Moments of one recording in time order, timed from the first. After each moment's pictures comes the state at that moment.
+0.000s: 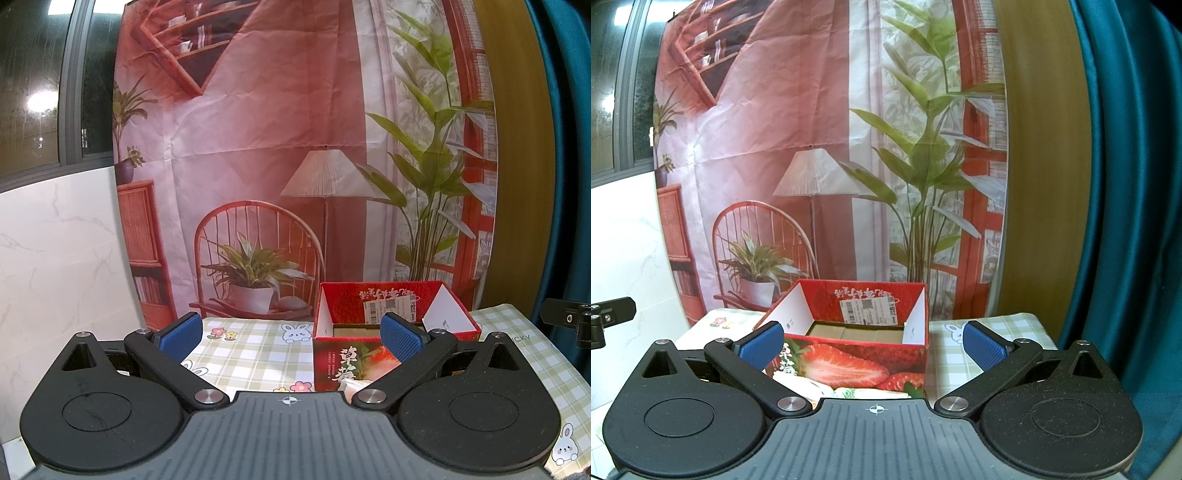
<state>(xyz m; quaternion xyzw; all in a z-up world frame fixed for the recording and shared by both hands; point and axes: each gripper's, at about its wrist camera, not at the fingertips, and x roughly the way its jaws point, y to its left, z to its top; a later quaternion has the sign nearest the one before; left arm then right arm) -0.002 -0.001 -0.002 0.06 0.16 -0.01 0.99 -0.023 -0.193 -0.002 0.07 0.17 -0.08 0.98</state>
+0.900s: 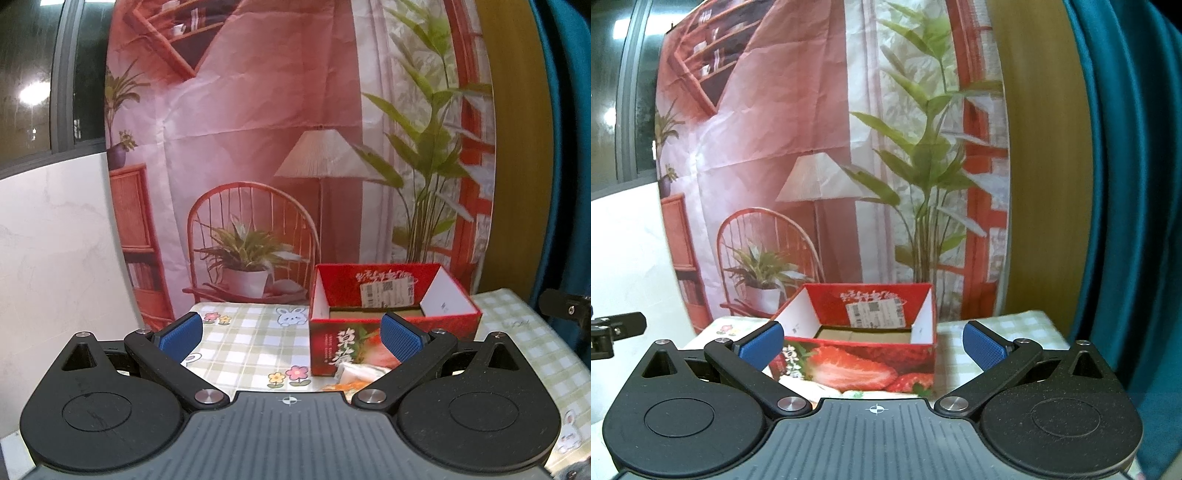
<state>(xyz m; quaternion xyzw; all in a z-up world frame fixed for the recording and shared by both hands) 0.007 0.000 -0.025 0.06 0.18 -0.02 0.98 -0.024 -0.200 -0.023 0.09 0.15 -0.06 0.98</state>
